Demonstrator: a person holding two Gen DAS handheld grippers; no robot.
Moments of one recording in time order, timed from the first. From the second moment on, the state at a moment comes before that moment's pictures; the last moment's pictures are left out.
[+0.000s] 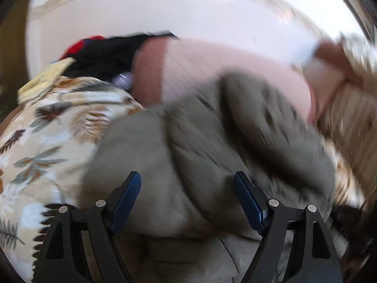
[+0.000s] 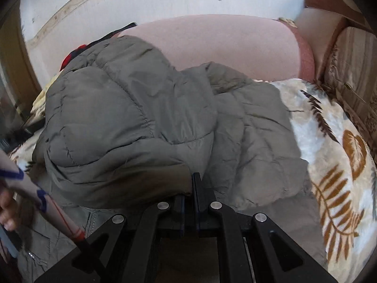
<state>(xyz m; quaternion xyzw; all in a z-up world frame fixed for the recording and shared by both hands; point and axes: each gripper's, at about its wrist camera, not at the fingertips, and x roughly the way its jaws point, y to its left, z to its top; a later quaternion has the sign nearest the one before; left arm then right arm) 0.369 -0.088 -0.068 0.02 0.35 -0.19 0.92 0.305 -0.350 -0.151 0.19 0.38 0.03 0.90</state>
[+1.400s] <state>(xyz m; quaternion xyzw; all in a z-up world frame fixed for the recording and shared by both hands) 0.365 -0.133 -0.102 0.08 0.37 -0.18 0.91 0.330 -0.338 -0.163 0.24 0.38 0.10 0.89</state>
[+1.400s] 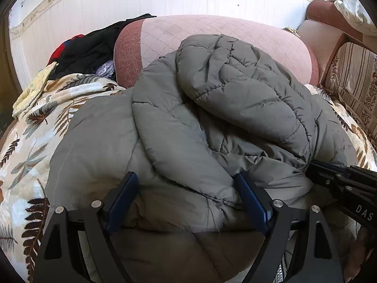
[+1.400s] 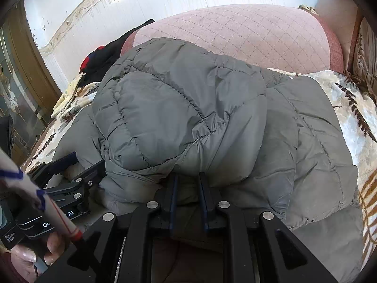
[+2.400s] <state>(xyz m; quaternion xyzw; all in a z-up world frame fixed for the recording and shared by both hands) 0.367 -0.118 -0.085 0.06 0.34 -0.16 0.92 0.388 -0.334 -0.156 0.17 0.39 0.07 0.90</state>
